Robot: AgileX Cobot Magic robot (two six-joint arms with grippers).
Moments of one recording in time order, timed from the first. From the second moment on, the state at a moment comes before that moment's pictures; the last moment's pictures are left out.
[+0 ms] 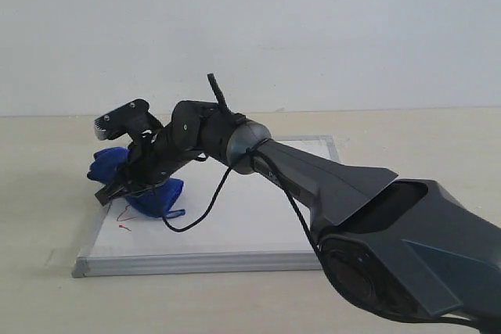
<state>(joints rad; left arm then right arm) -0.02 0.00 0.00 0.10 0.32 -0.25 0.73 2.79 -2.58 0.46 0.73 -0.51</state>
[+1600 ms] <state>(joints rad) -0.02 0.00 0.00 0.10 0.32 -0.25 0.79 2.78 -2.68 0.08 1.00 -0.50</state>
